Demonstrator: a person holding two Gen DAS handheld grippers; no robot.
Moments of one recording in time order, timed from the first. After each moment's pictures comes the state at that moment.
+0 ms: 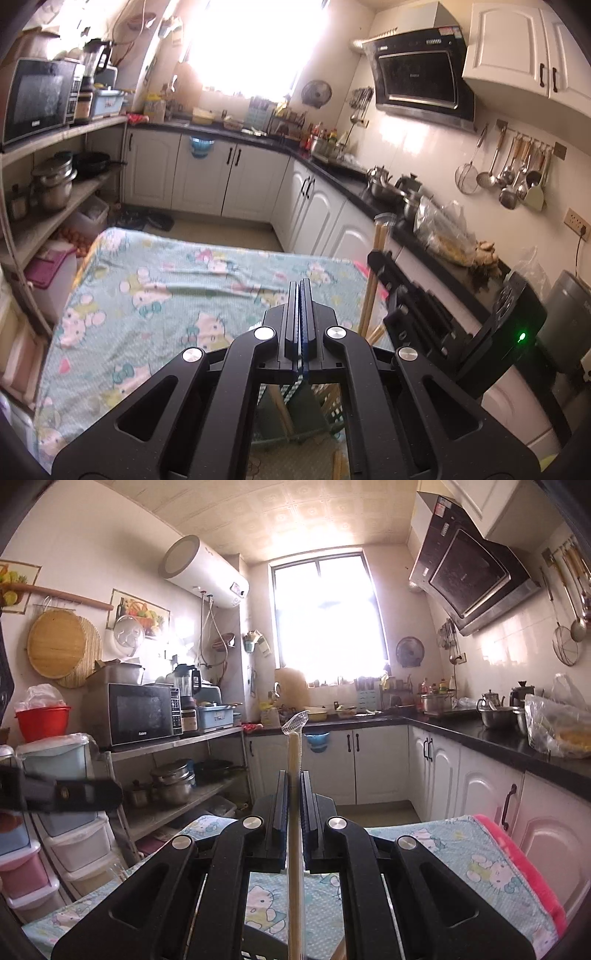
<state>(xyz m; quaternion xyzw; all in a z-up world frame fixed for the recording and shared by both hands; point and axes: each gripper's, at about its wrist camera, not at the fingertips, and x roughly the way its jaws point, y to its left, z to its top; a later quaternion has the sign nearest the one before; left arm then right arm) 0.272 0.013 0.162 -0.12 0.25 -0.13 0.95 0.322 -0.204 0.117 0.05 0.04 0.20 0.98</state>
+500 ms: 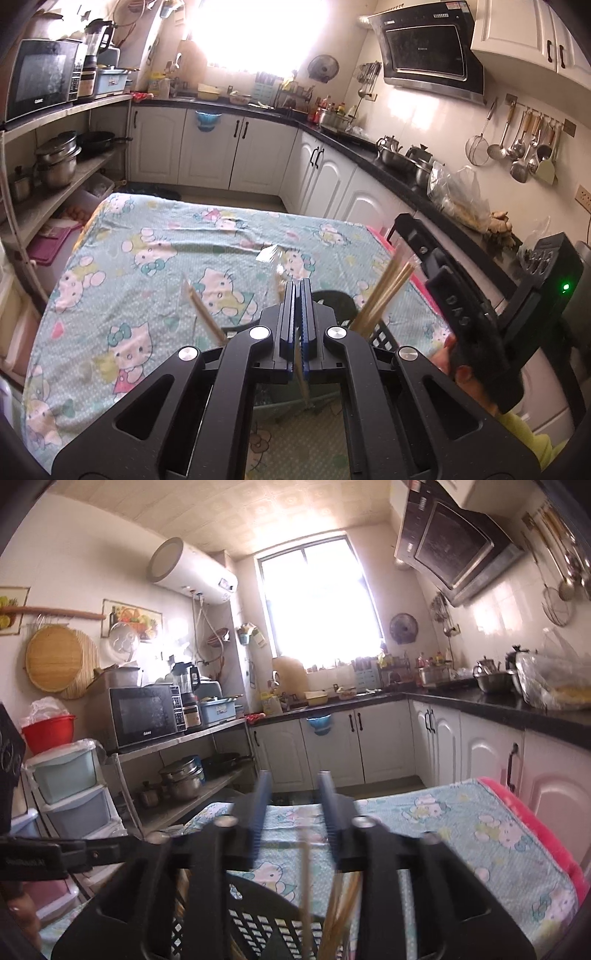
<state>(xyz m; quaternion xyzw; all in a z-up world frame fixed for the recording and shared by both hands) 0.263 0.008 0.110 -0.11 0.29 -0.12 0.94 0.306 -0.223 0.088 0.09 0.07 0.21 0.97</state>
